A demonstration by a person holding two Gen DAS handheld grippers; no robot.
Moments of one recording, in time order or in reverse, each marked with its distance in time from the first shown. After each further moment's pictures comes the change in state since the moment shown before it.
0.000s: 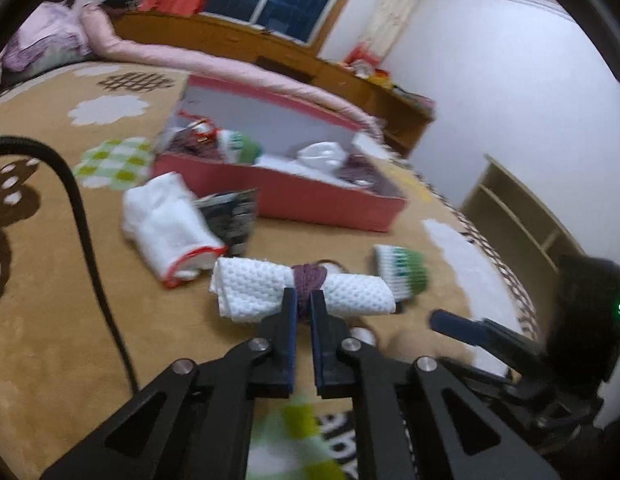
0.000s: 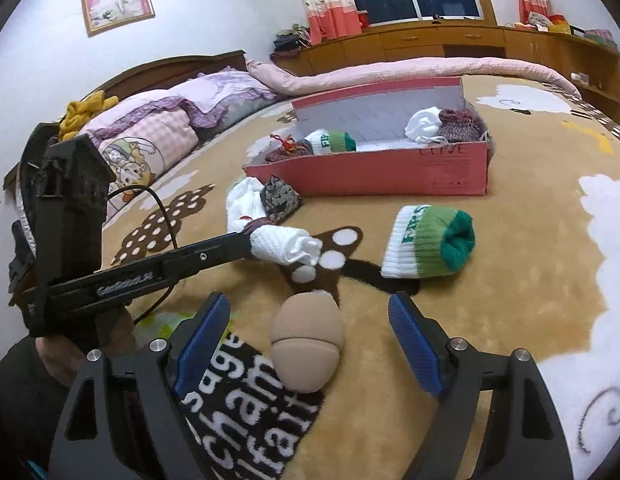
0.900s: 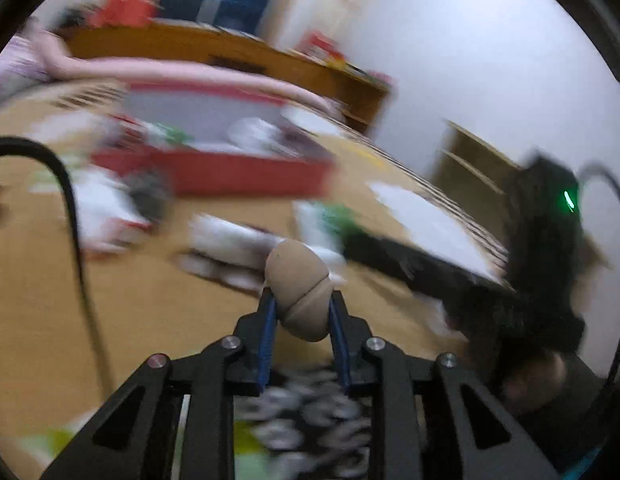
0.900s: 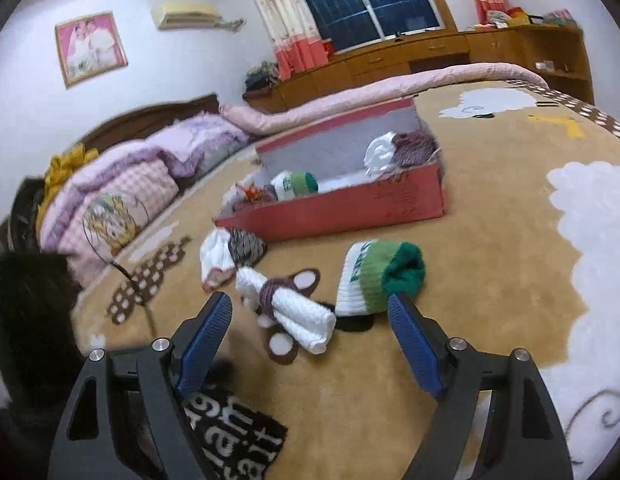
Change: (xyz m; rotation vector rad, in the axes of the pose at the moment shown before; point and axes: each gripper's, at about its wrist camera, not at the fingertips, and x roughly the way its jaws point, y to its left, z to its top) left arm -0.018 -0.046 -0.028 0.108 -0.007 0.025; right arm -0.014 -0.034 0.010 0.138 -0.146 -0.020
